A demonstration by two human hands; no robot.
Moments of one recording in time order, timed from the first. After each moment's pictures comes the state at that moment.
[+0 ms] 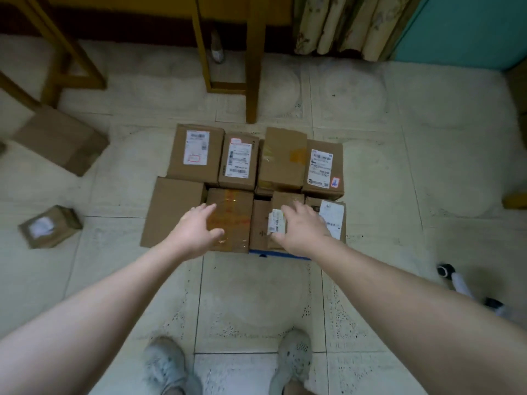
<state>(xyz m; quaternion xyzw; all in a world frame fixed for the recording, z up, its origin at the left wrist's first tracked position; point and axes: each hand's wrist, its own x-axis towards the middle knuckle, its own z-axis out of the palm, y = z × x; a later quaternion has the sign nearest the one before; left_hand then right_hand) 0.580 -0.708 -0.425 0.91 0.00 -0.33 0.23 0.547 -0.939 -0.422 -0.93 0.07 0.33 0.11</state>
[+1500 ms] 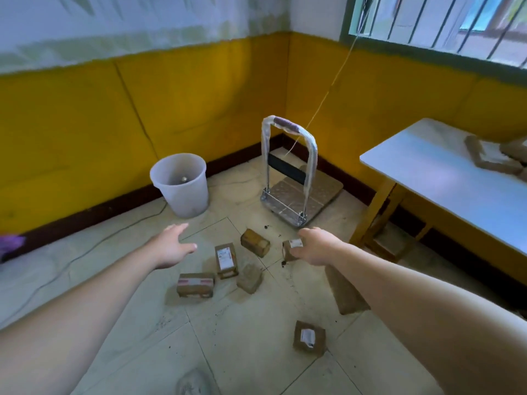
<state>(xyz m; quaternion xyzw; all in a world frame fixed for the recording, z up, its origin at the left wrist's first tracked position) 0.424 0.145 -0.001 0.83 0.48 -0.06 0.27 0.669 -0.079 -0.001 -0.87 -0.41 0.27 0.04</state>
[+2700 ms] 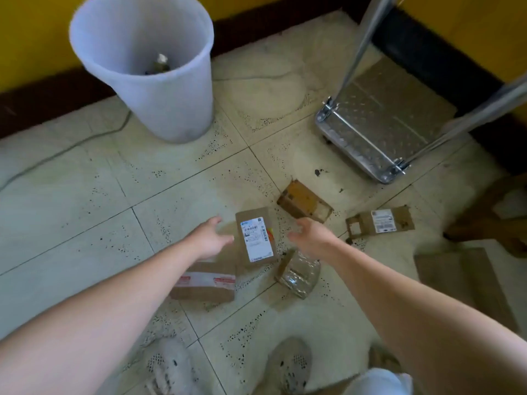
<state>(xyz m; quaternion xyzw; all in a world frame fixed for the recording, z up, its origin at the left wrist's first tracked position) 0.578 0.578 -0.424 0.72 0.49 -0.21 0.44 0.754 0.428 -0.416 -0.86 -0.22 0.45 0.08</state>
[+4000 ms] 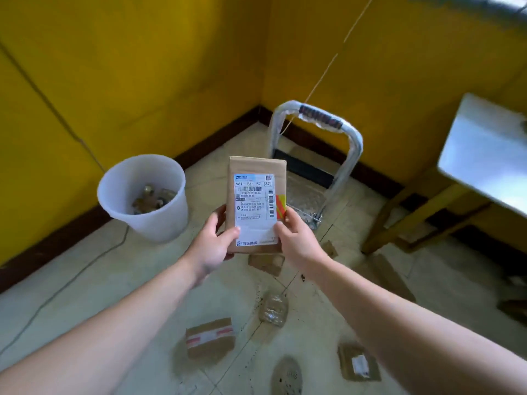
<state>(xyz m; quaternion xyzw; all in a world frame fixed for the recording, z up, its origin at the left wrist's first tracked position) 0.588 0.553 -0.150 0.62 0.36 0.04 0.70 0.705 0.413 -0.141 -0.77 -0.14 0.36 0.50</state>
